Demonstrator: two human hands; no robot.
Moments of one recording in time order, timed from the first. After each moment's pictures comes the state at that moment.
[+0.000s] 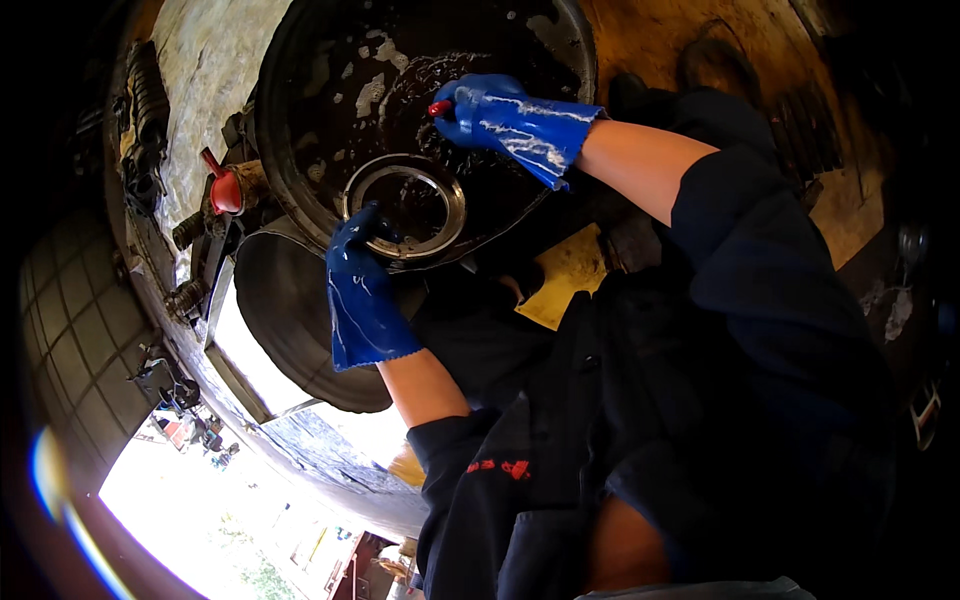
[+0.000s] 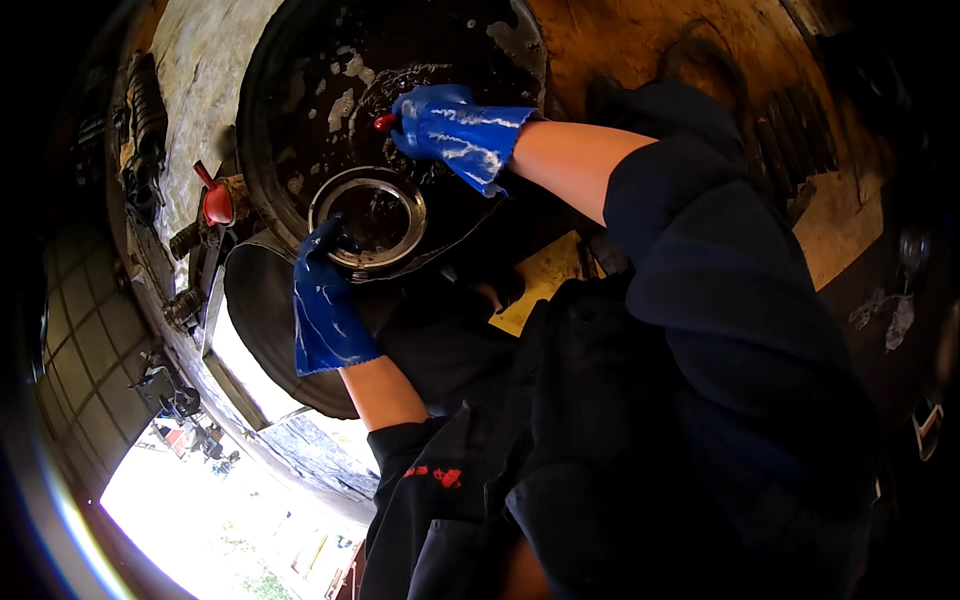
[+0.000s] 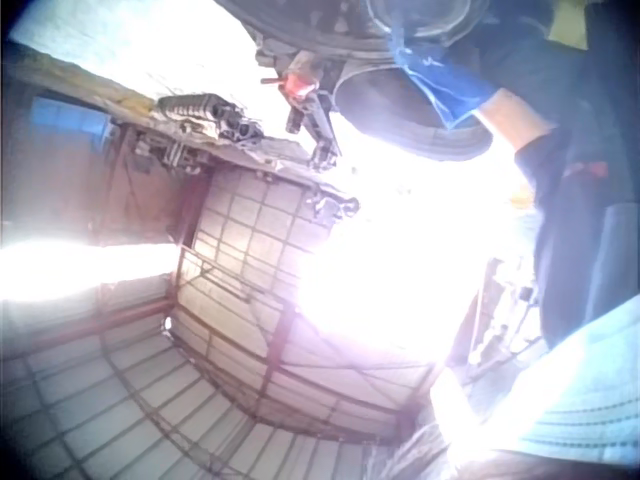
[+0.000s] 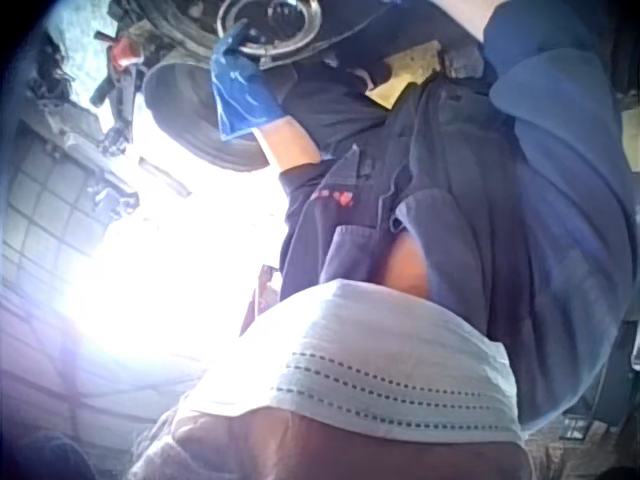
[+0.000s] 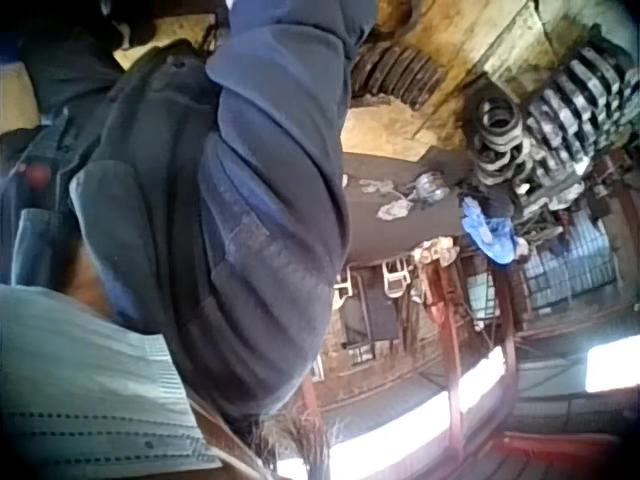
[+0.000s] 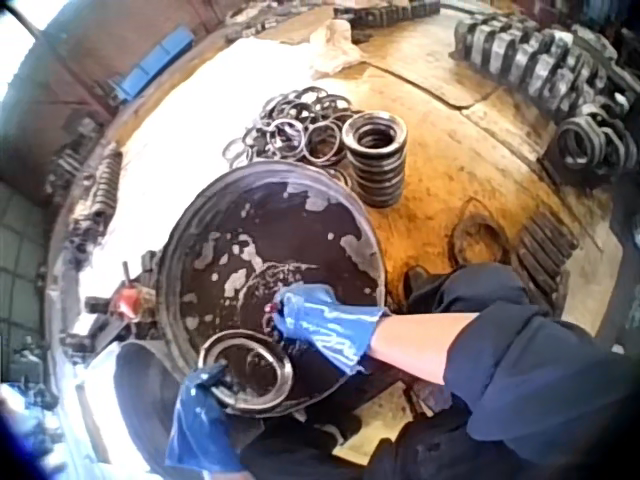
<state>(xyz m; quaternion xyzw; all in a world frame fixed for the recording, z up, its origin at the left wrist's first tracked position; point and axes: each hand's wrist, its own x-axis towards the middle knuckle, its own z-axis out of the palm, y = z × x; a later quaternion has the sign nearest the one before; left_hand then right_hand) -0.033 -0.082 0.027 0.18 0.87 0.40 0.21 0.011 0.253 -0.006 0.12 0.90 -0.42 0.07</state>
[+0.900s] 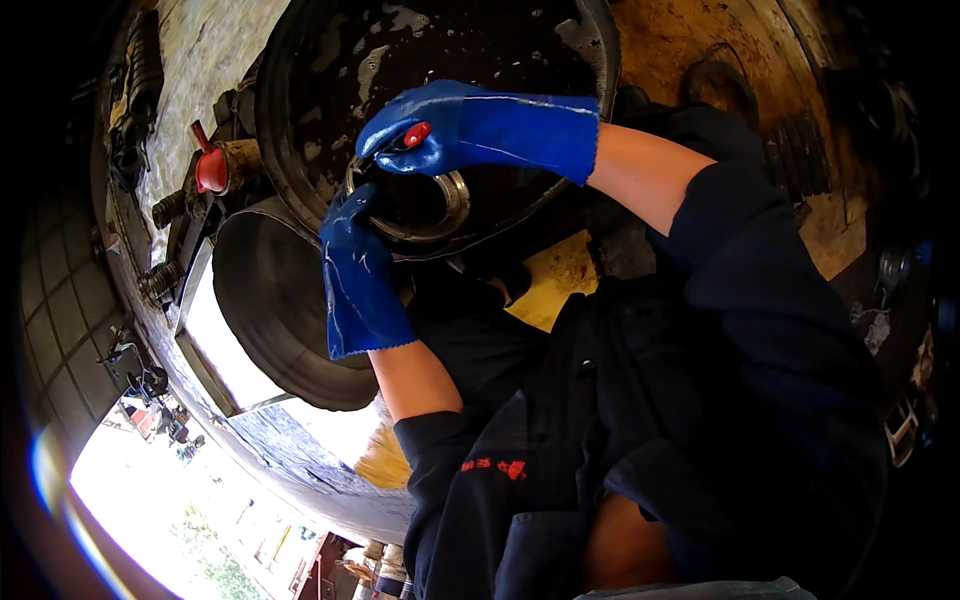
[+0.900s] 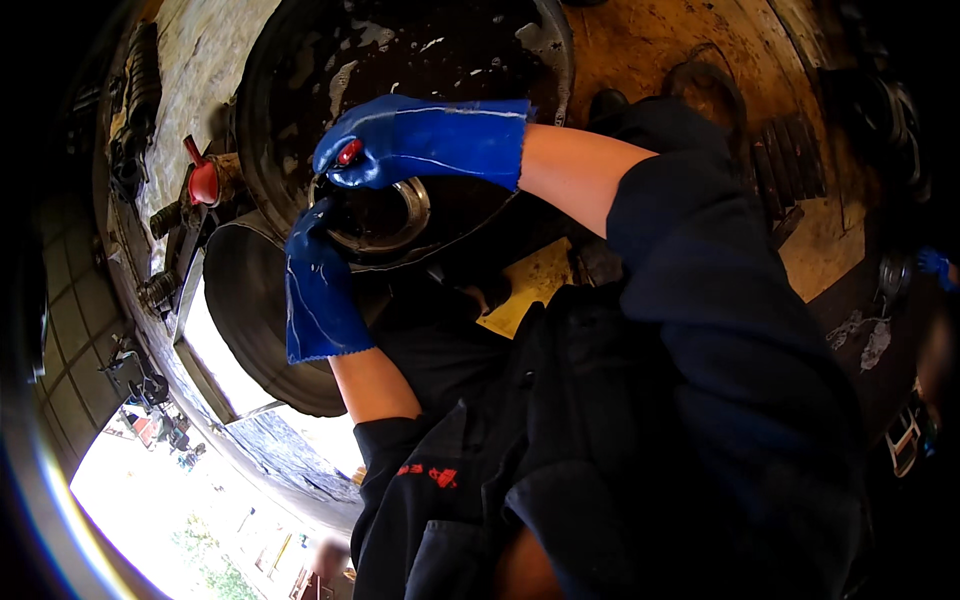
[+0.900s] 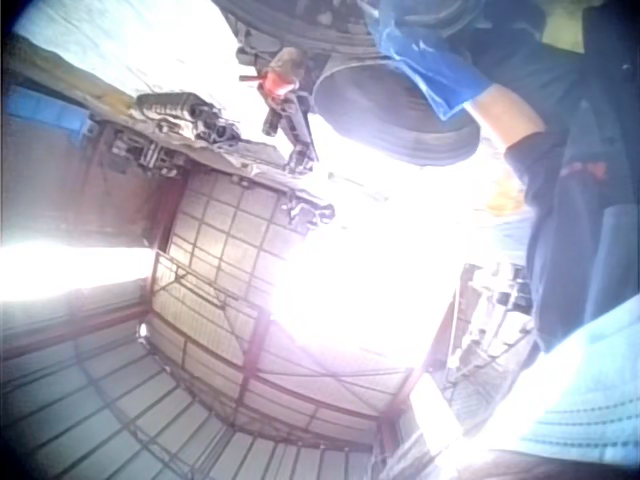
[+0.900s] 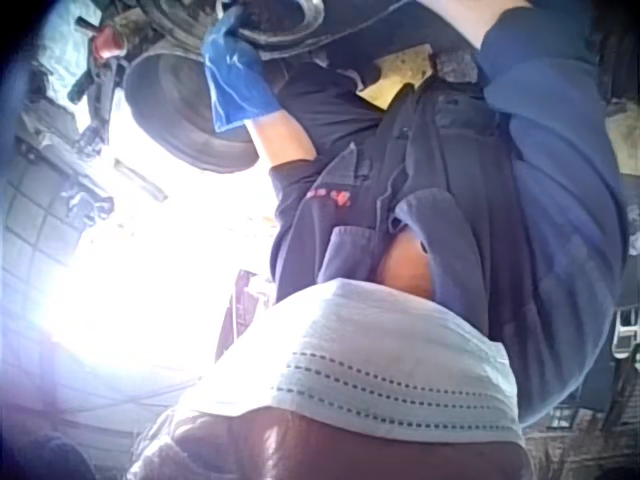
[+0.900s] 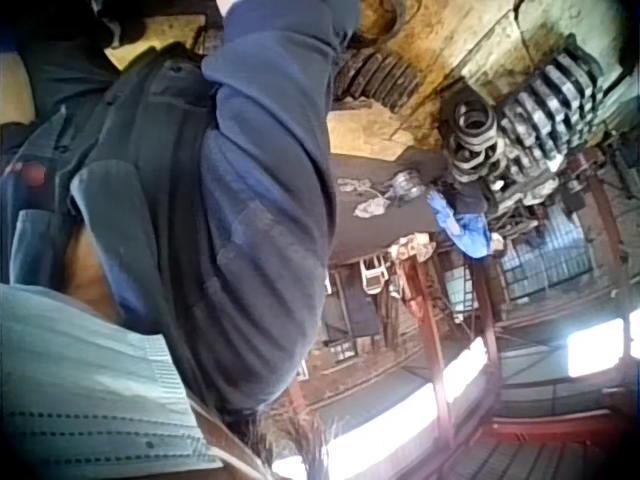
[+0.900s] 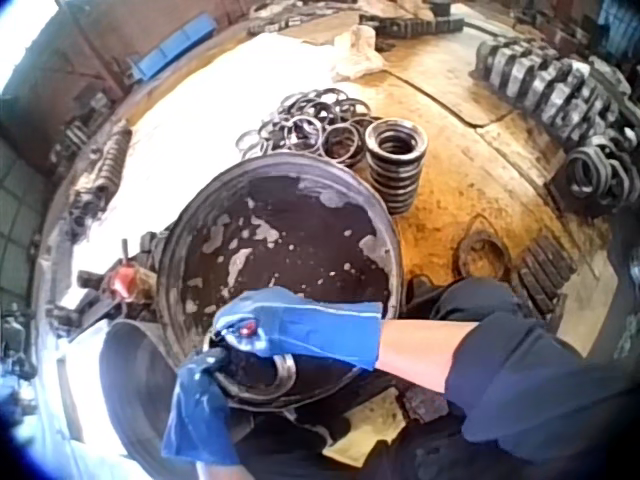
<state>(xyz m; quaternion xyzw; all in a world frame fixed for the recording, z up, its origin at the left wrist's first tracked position) -0.024 0.005 0.069 -0.20 0.72 0.61 0.25 -0.008 0.230 0.023 -0.19 0.83 -0.52 -0.04</state>
